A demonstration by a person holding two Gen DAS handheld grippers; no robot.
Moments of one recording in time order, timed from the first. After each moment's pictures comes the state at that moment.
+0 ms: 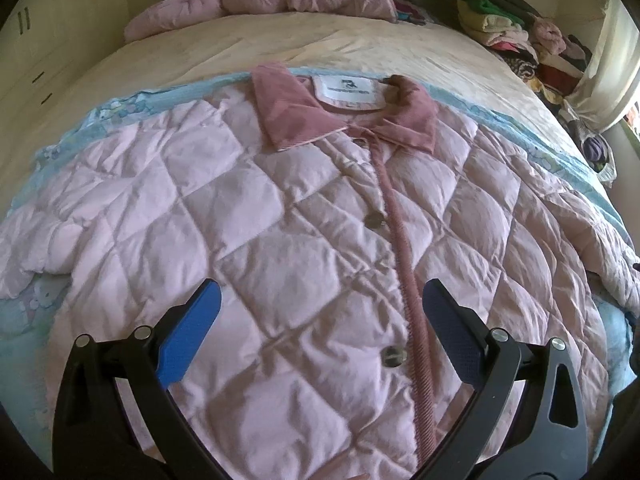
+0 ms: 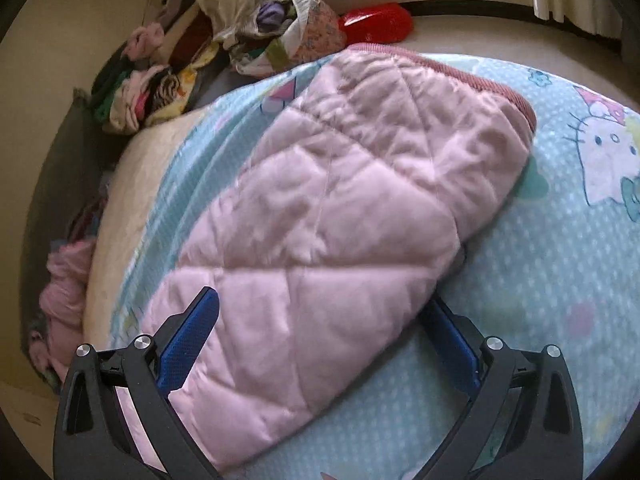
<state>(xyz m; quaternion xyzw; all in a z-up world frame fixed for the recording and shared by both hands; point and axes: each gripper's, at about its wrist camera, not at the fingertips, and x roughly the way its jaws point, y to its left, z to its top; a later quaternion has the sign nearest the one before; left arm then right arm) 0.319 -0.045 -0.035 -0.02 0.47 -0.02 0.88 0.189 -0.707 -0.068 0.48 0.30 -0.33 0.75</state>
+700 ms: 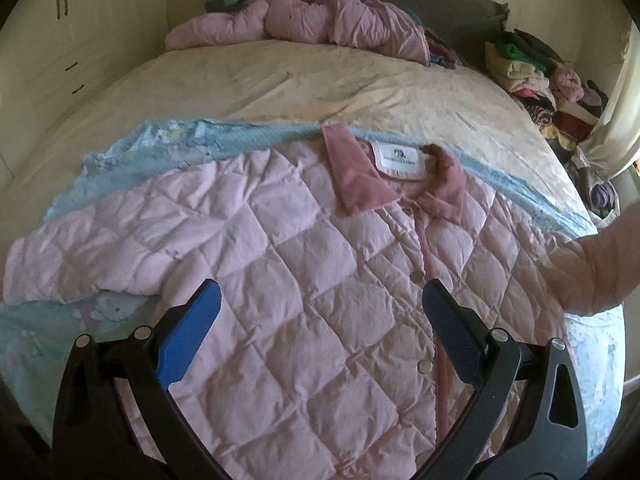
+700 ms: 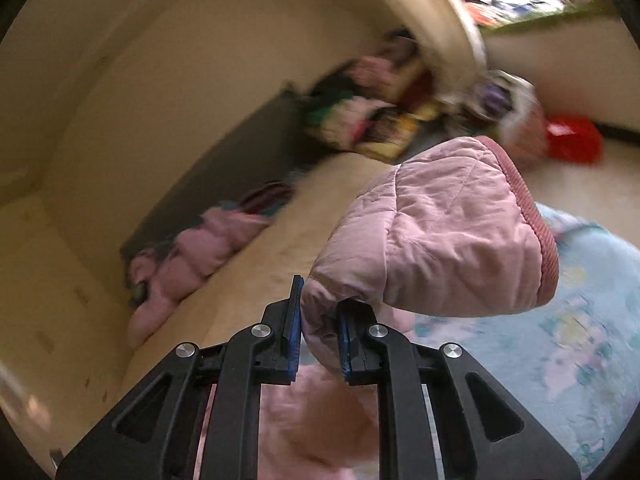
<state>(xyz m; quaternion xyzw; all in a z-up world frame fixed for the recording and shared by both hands) 0.306 0.020 0.048 -0.05 0.43 0.02 0.90 0.243 -0.606 0.124 0.32 0.16 -0.05 0.93</state>
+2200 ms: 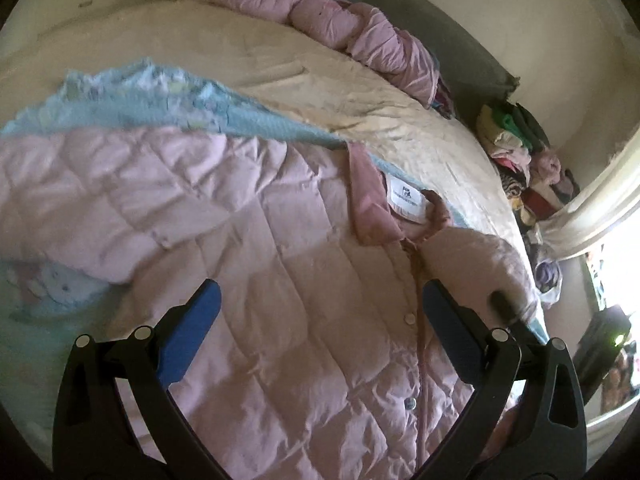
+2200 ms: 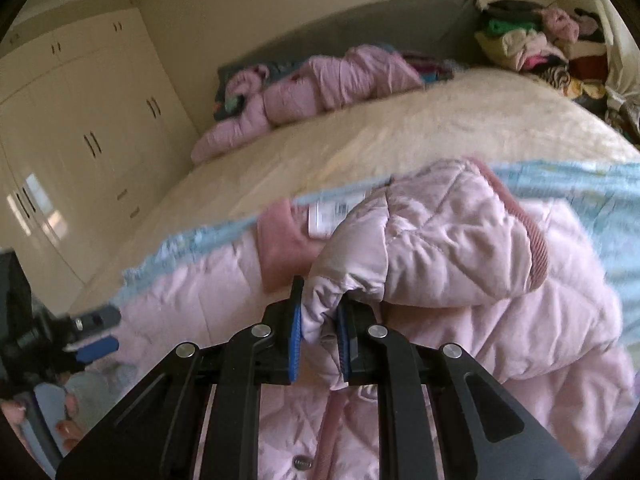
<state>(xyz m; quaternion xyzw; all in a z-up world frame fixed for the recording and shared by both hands) 0.326 0.103 0.003 -0.24 0.41 -0.03 0.88 0.327 -0.235 0.028 0.14 0.33 0.15 0.92</state>
